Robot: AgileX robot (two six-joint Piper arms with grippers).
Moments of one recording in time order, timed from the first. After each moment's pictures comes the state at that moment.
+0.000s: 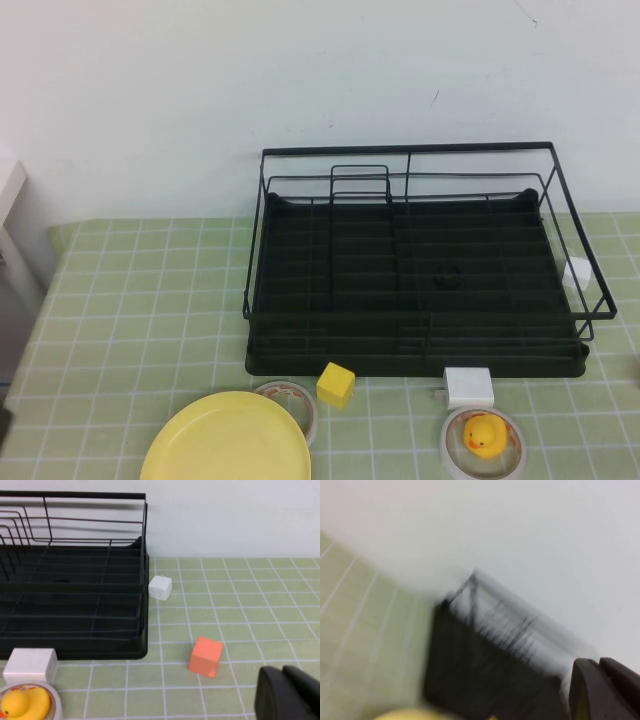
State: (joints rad) right arm -0.01 -0.02 0.02 -0.15 0.42 0.12; left arm -0.02 0.13 -0.15 -0.83 0.26 -0.01
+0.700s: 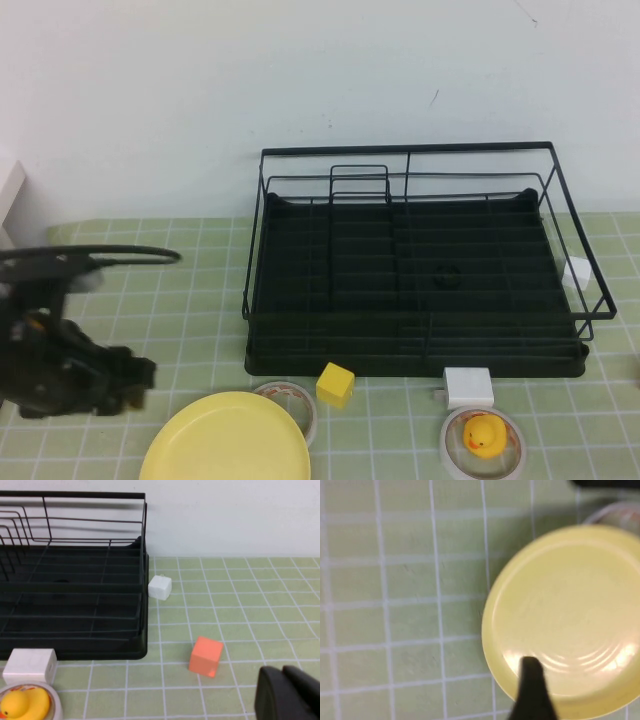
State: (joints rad) right arm -0.01 -0.02 0.02 -0.15 0.42 0.12; left arm -0.14 1.36 -0.78 -0.24 0.69 0.05
